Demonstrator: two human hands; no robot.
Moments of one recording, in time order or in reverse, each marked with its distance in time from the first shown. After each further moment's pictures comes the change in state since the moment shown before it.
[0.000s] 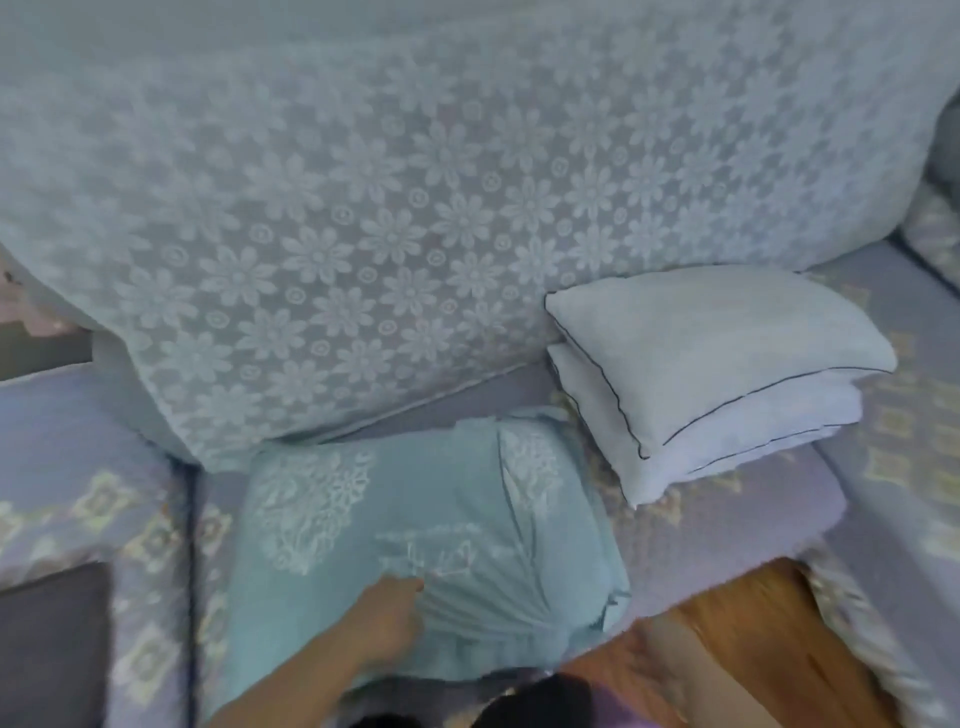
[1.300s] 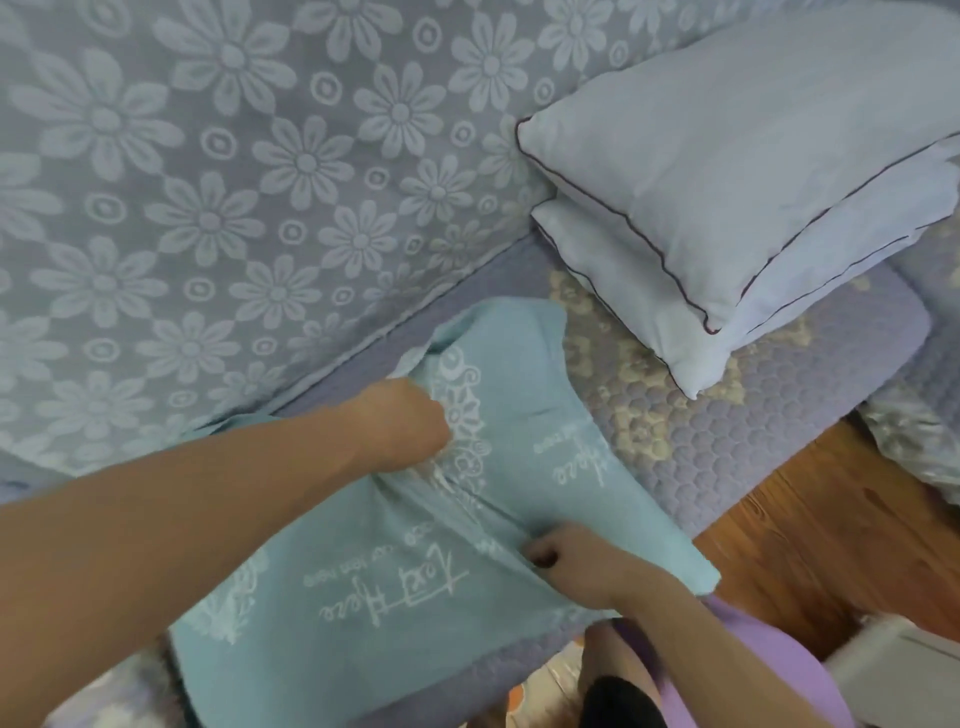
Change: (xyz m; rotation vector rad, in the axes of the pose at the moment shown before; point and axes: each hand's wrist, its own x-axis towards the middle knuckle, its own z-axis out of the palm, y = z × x) left_hand 0.193 0.029 -0.128 1.377 -0.151 0.454; right_hand 0.110 0.039 0.130 -1.128 -0.378 -0.443
